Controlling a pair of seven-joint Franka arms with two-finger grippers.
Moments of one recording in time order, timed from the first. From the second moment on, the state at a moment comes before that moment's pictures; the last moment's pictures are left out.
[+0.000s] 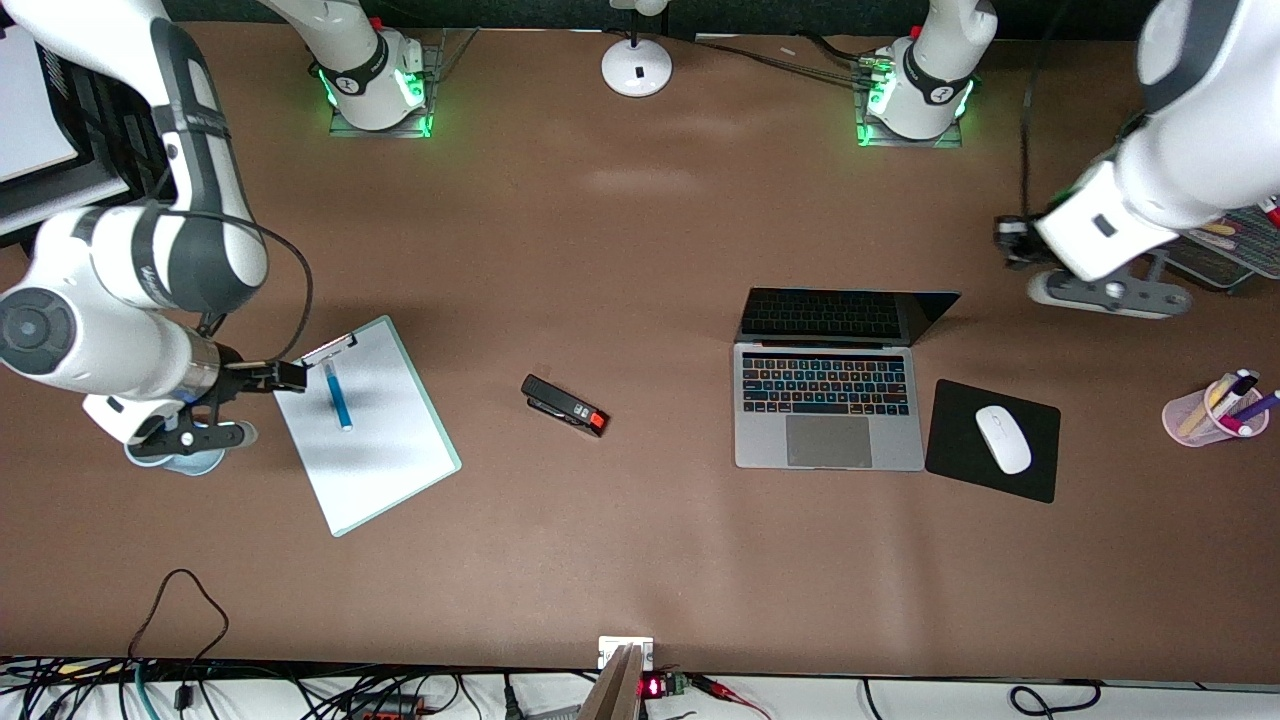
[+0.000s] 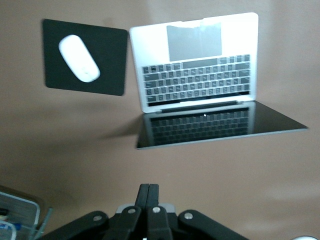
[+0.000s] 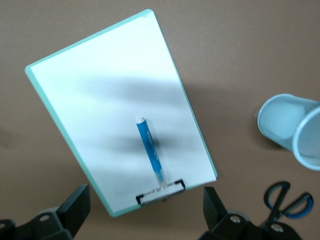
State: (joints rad) left arm -0.05 0.08 -0.15 -1.62 -0.04 1.50 -0.08; right arm 0.17 0.46 -0.14 -1.61 0.01 1.97 -0.10
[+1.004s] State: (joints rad) left arm -0.05 0.04 -0.38 -2.08 -0.10 1.90 -0.33; right arm 0.18 0.60 -0.14 -1.75 0.01 2.32 -0.44
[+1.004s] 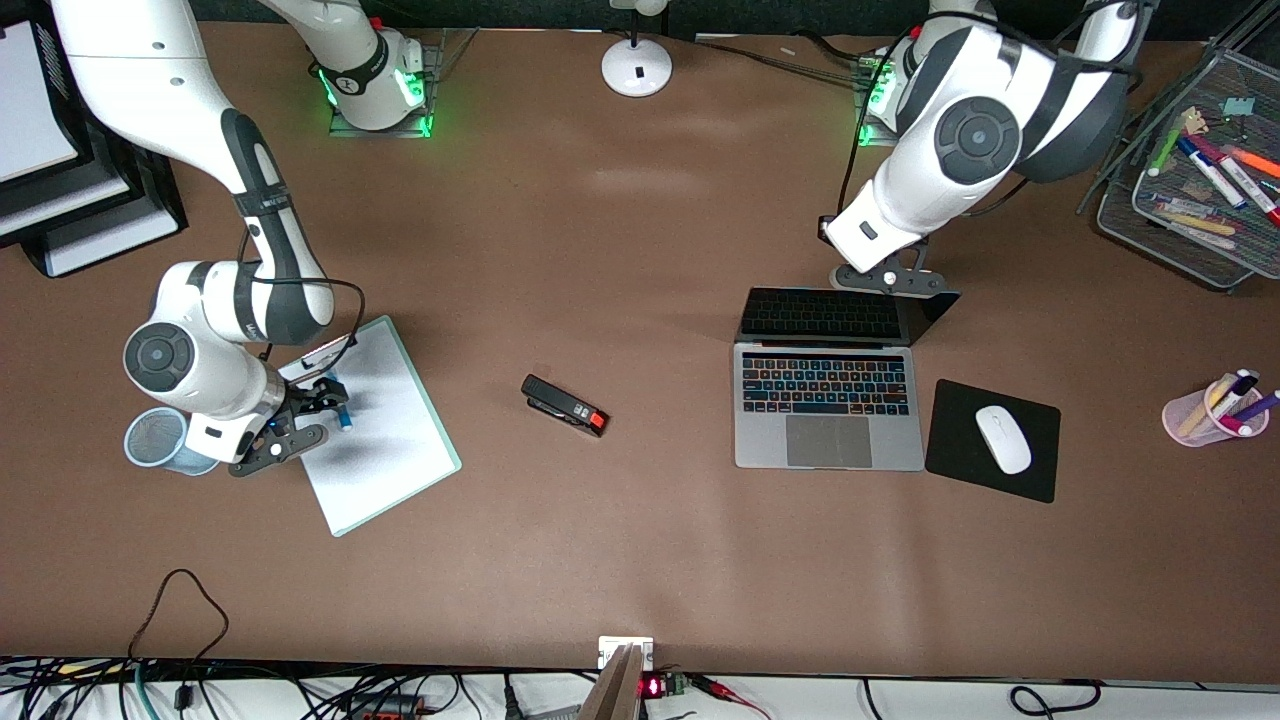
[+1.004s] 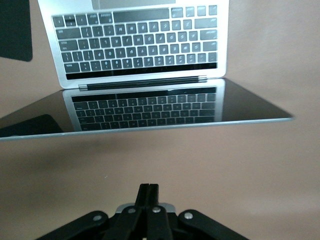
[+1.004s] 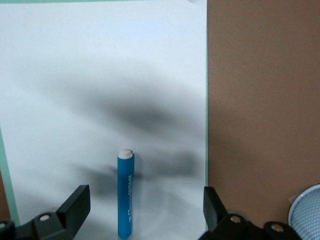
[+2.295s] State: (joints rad) left arm 0.03 0.16 -0.37 -2.20 0.04 2.56 -0.27; right arm 0.18 0.65 -0.13 -1.75 0.07 2.33 -0.46
